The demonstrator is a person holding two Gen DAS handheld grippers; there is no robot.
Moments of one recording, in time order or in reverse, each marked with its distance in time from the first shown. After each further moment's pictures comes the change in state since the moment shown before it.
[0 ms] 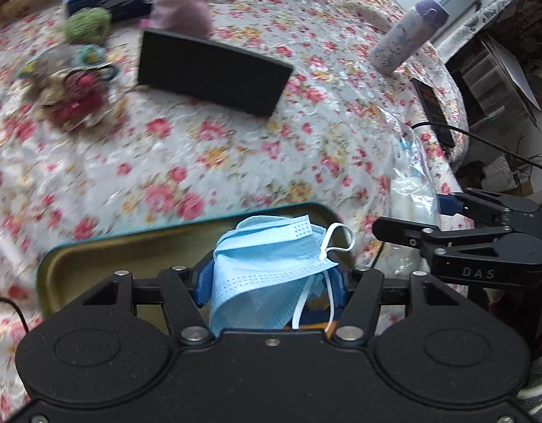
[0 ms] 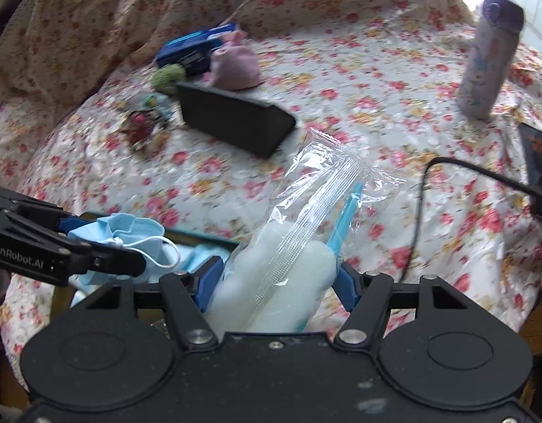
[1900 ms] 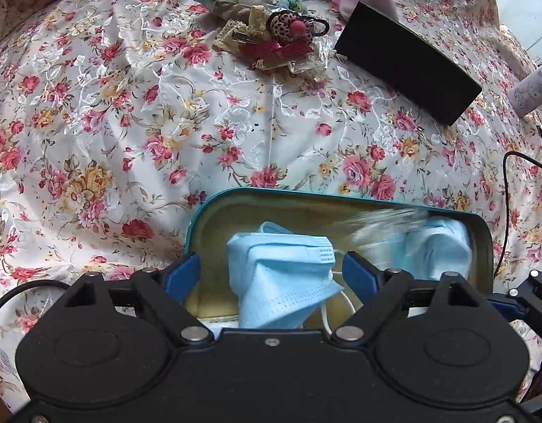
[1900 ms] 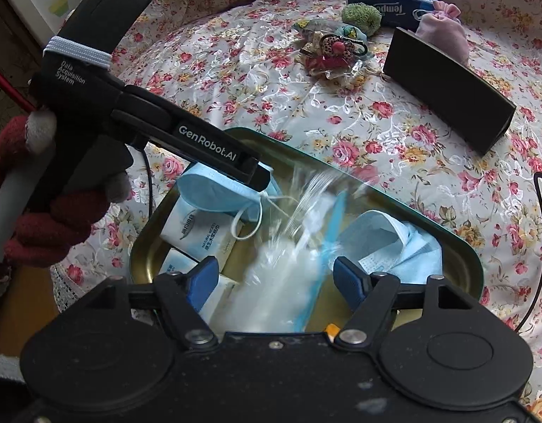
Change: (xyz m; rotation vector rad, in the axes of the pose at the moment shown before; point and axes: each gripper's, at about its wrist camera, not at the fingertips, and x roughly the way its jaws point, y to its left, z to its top) left arm -0.003 0.099 -0.034 -0.243 -0.007 0.262; right arm 0.047 0.145 -0.023 -0.352 0.146 0.241
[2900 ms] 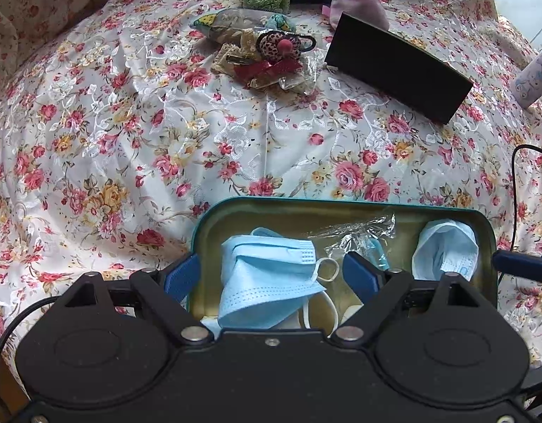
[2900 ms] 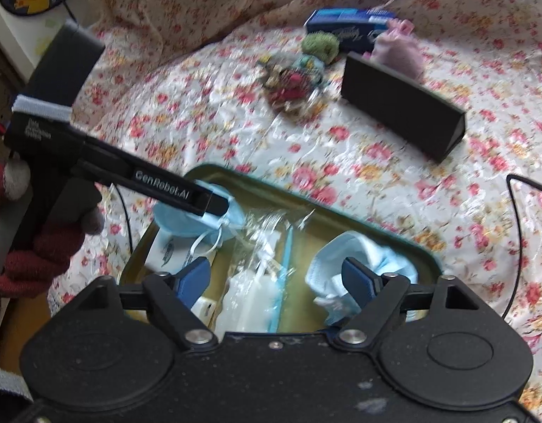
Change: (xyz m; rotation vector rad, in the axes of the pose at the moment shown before) left arm -0.011 -0.027 -0.001 0.049 -0.048 0.089; right arm -0.031 -0.025 -0.010 0.087 -0.137 -0.044
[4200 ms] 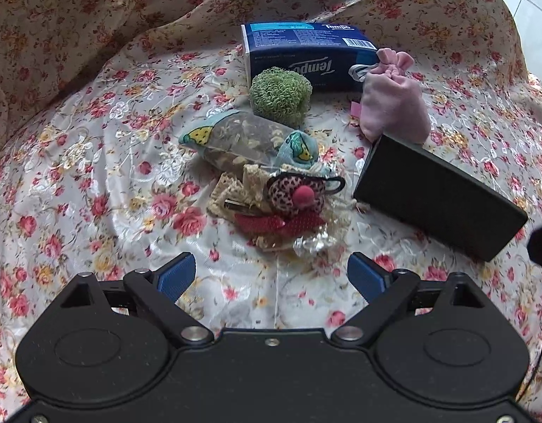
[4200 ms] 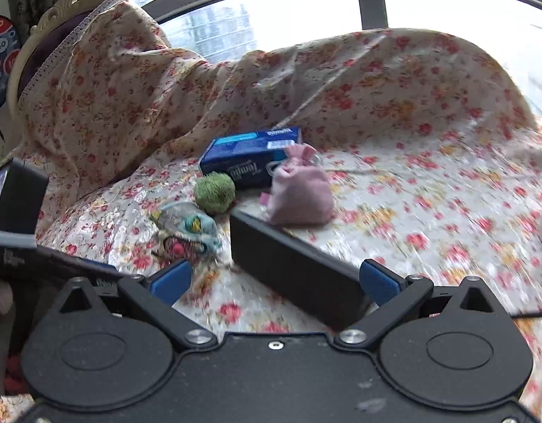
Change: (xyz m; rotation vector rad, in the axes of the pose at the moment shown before) left arm 0.046 -0.003 0.103 -0.028 -0.188 0.056; right arm 0.030 -0.082 0.103 0.131 -0.353 -0.180
